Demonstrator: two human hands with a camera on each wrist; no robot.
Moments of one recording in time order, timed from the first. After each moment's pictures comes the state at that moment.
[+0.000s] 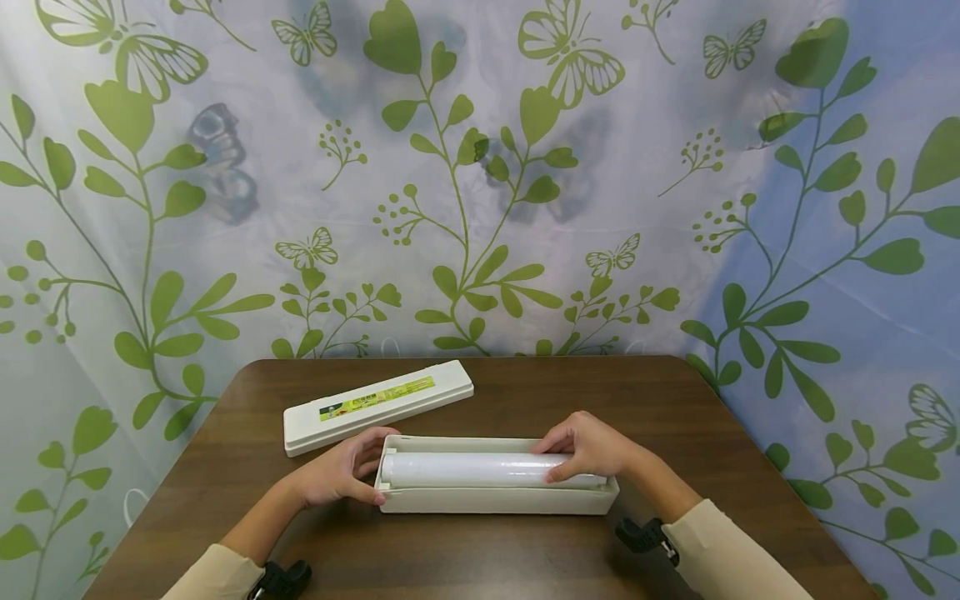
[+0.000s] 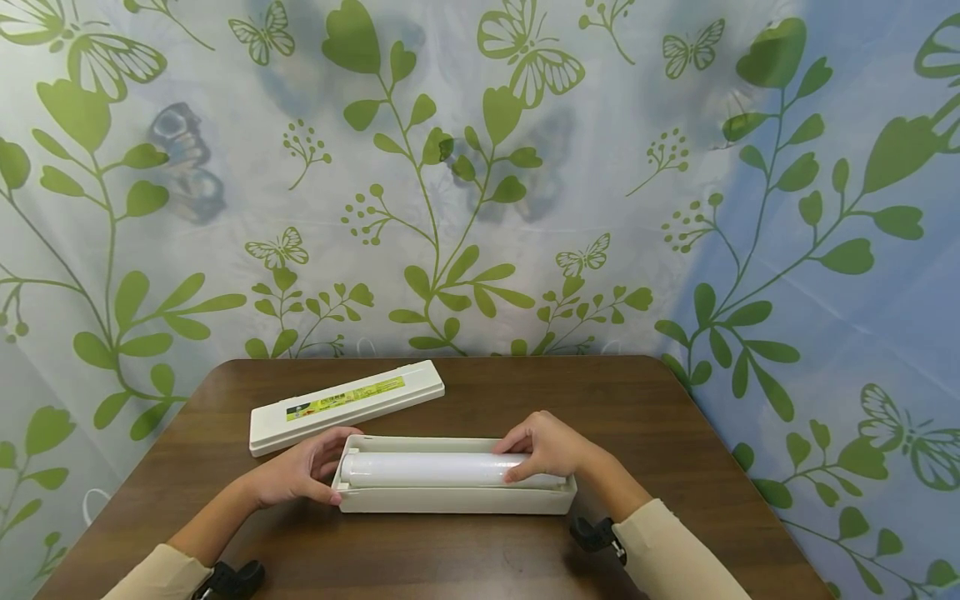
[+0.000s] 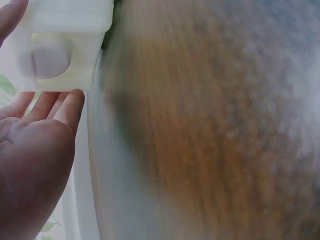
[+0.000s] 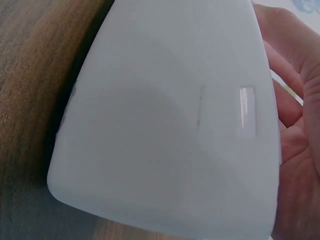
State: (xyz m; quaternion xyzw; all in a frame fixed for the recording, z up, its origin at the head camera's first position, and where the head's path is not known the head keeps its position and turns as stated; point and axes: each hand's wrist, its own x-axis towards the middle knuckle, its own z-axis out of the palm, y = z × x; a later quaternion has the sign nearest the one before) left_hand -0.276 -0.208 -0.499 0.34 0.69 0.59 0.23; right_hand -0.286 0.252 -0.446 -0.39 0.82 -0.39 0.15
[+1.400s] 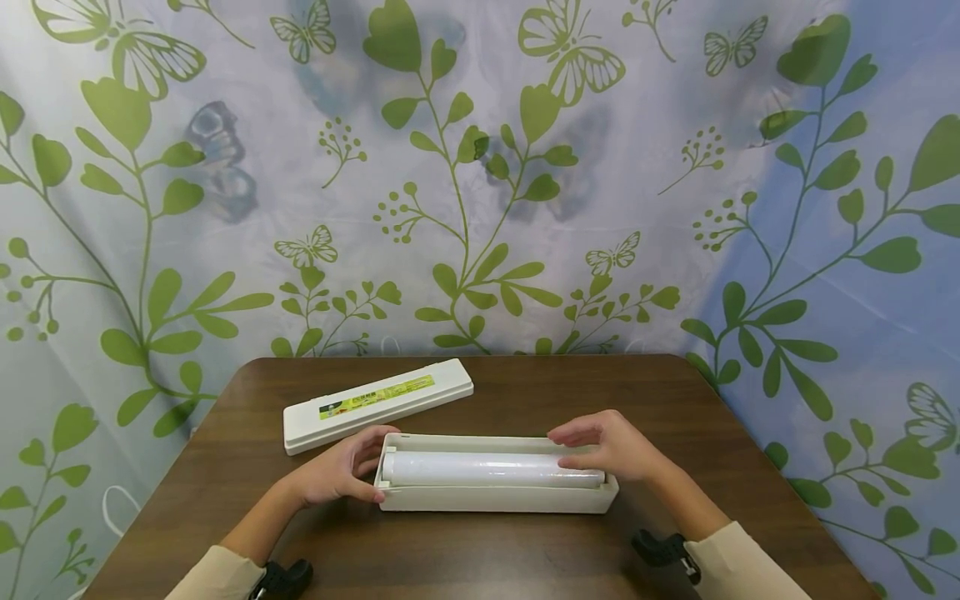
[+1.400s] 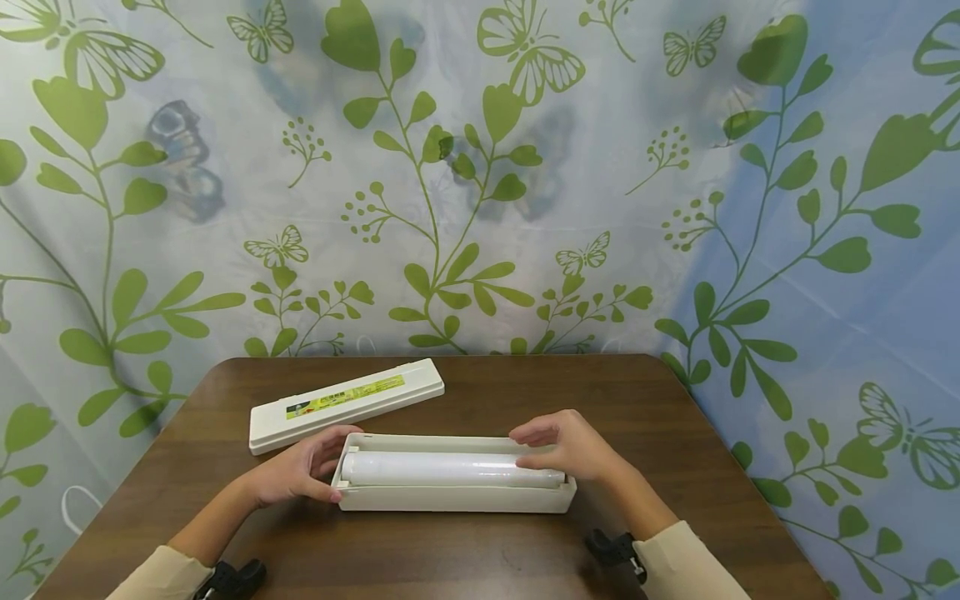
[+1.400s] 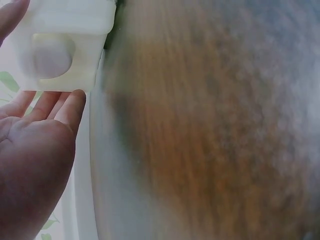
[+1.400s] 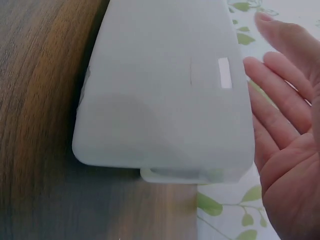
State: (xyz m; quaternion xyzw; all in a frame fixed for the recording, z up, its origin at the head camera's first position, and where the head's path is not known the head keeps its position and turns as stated) left_hand -0.274 -0.208 -0.496 0.34 0.70 0.59 0.23; right_hand -0.268 0.277 -0.444 -0.34 0.85 -0.41 0.04
